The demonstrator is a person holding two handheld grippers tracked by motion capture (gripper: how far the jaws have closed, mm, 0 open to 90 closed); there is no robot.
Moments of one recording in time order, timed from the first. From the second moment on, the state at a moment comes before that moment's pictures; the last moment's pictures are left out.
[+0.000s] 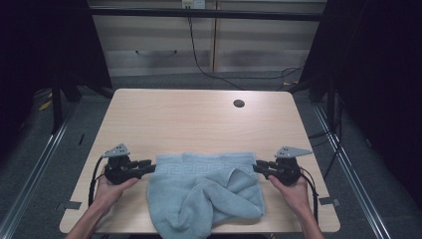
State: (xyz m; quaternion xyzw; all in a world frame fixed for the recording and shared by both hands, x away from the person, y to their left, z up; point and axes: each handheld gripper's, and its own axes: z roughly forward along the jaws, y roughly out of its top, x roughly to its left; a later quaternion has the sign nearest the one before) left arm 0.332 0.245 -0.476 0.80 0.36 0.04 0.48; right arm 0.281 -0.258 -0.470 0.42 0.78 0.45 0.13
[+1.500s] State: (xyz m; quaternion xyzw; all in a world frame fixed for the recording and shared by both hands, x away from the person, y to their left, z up) left arm 0.383 0.242 -0.445 0.75 0.39 0.10 0.52; right arm 0.352 -0.239 -0.442 0.44 0.75 0.47 0.15
